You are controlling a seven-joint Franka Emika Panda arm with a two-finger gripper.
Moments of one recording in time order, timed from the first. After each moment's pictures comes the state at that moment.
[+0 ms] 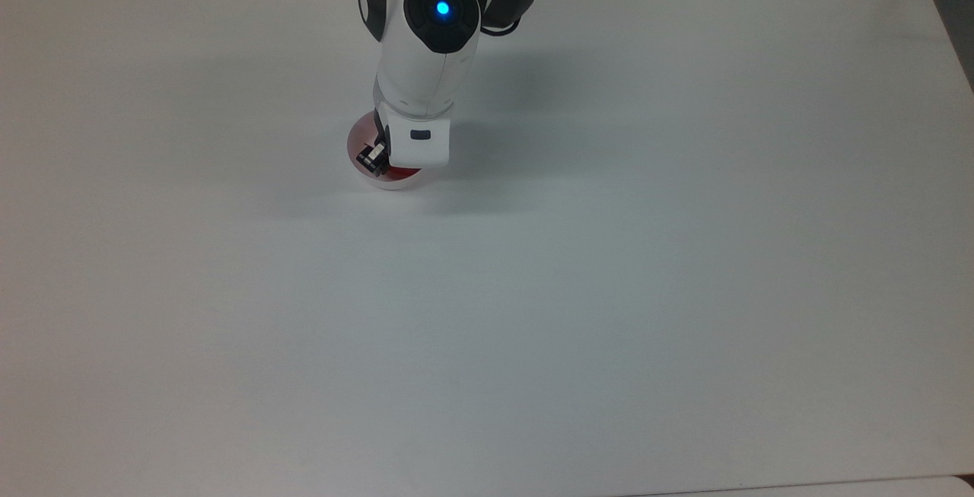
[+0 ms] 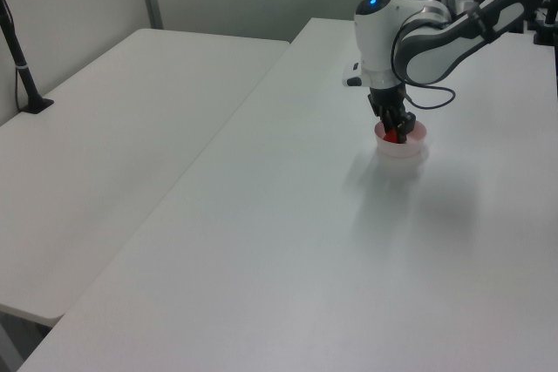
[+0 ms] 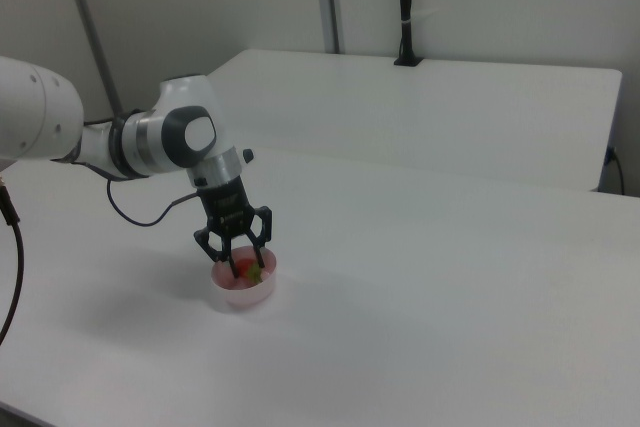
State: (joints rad) arm 0.08 0.32 -0.01 -1.89 -0.28 2.06 -0.71
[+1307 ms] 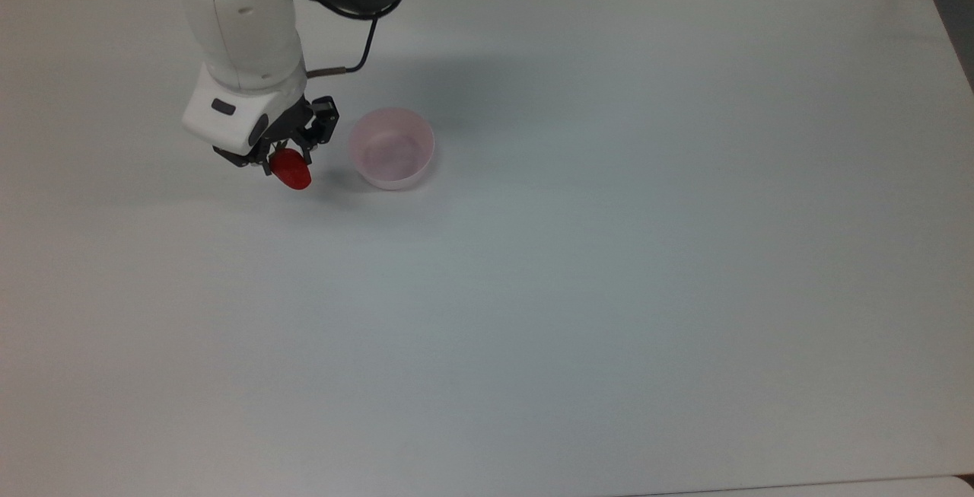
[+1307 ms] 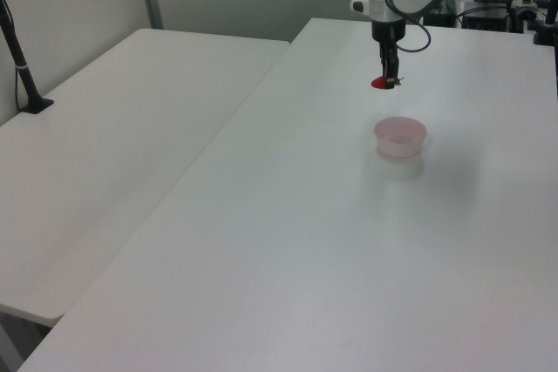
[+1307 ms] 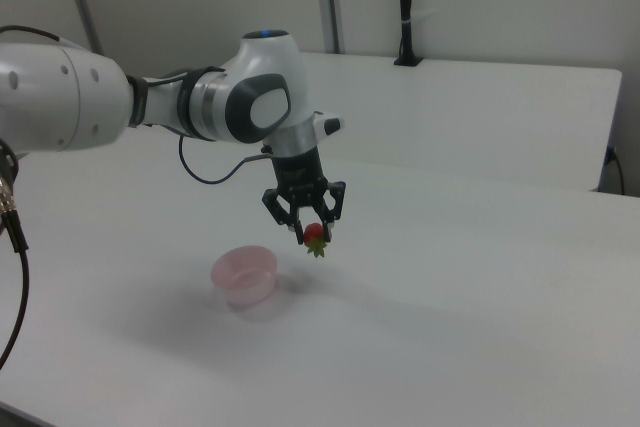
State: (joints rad) arm -0.12 0.35 -0.04 -1.67 -0.13 2.01 -0.52
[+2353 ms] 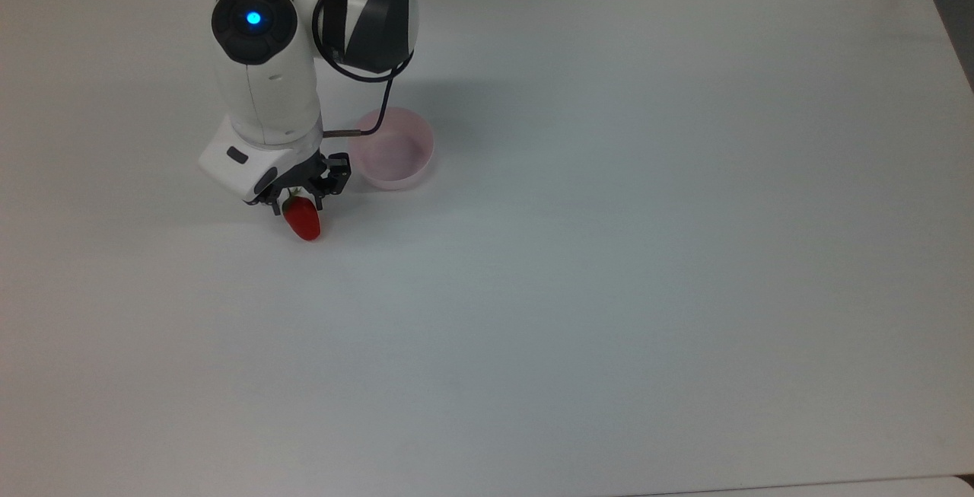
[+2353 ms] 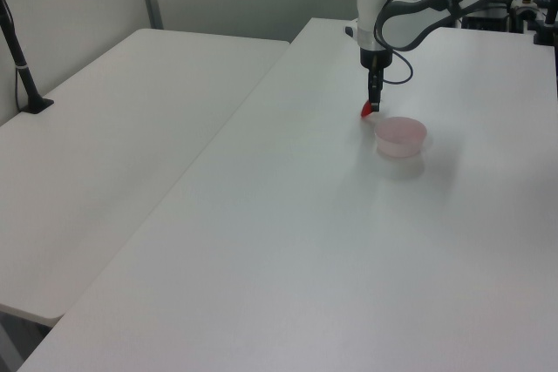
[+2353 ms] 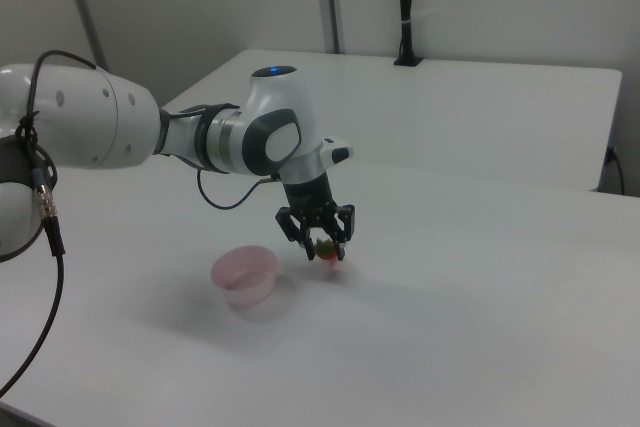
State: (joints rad) arm -0.11 0.47 -0.04 -1.66 -0.15 2.16 -0.30
